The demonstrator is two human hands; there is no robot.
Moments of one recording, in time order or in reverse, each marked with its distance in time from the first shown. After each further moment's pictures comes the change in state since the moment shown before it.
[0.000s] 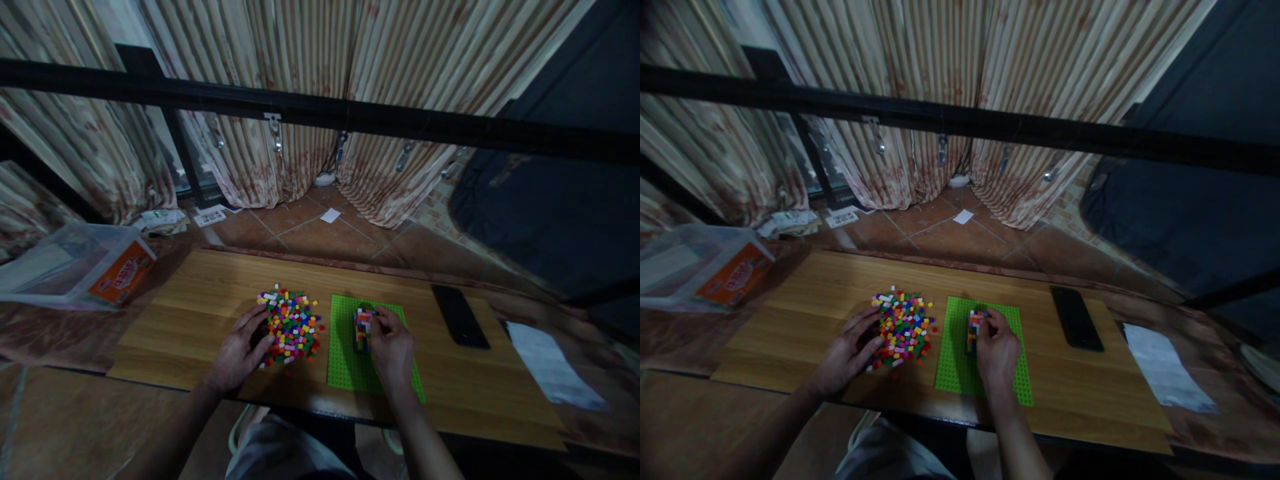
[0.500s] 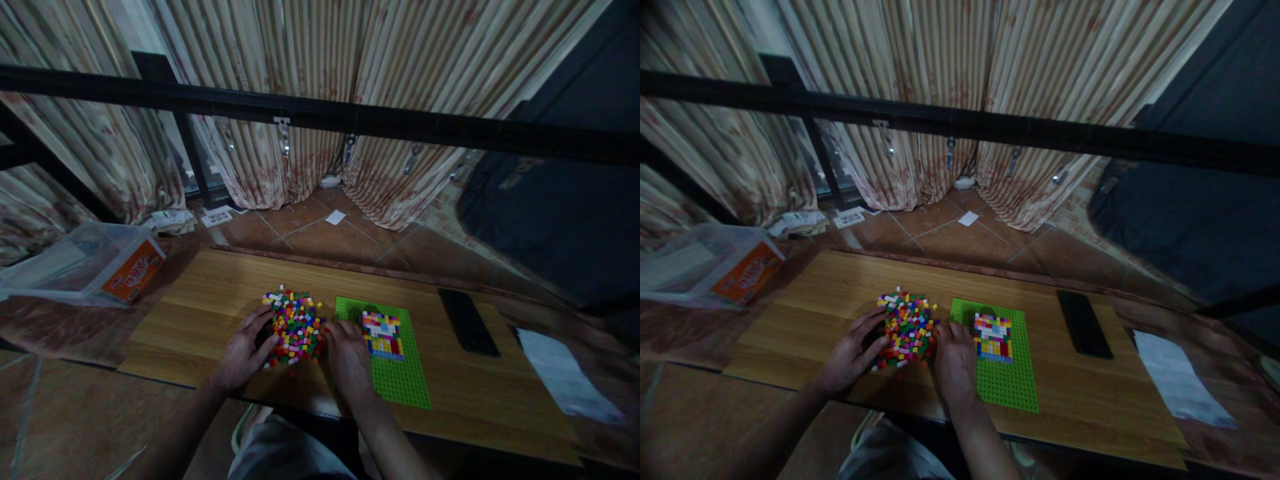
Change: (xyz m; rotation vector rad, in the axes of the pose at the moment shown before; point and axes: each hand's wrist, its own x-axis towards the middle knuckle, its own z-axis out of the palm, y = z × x) left_hand -0.001 0.000 0.001 -0.015 0.014 -0.007; right_hand -0.043 -0.039 0.042 -0.301 -0.302 -0.517
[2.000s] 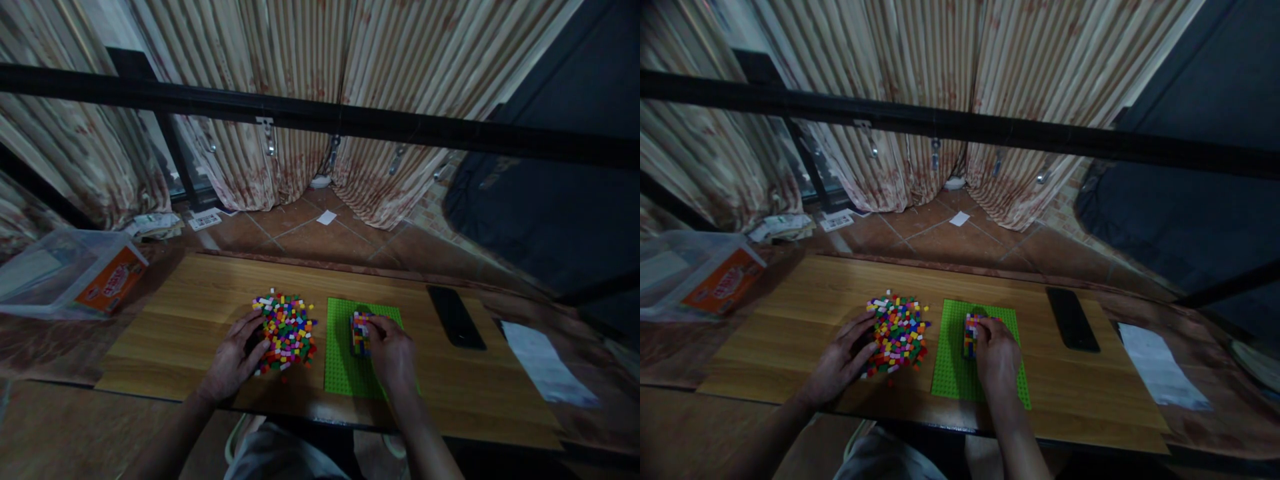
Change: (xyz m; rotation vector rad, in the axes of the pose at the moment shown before) left_hand 0.001 -0.003 0.000 0.026 -0.014 0.011; right_hand 0.004 0.066 -0.045 0.164 0.150 0.436
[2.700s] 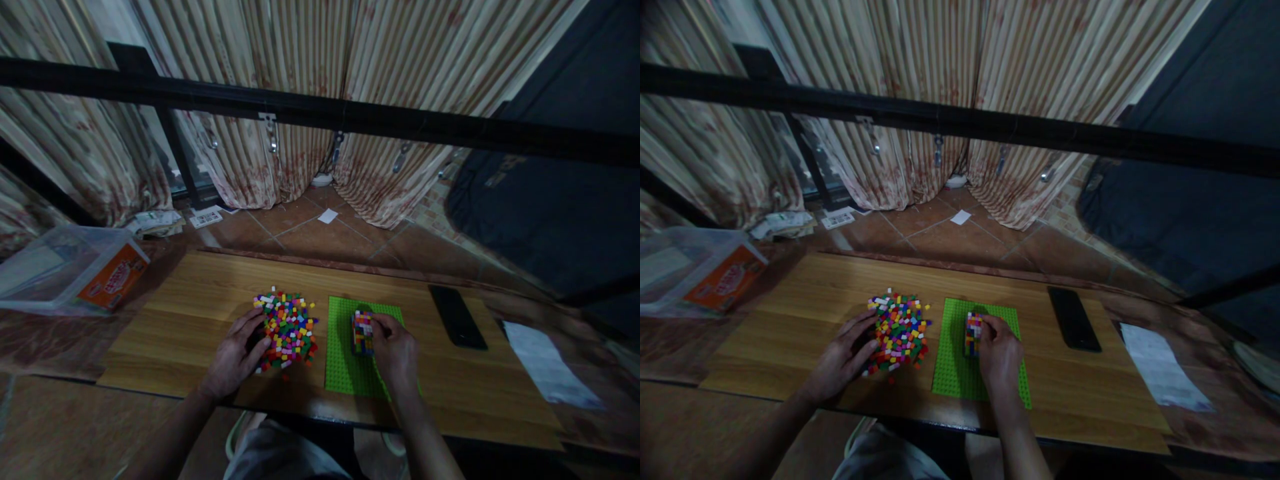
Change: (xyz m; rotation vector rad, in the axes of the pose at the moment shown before) left_hand -0.001 -0.002 0.001 0.002 0.006 -0.005; right_hand 0.001 0.003 0.002 0.090 0.035 0.100
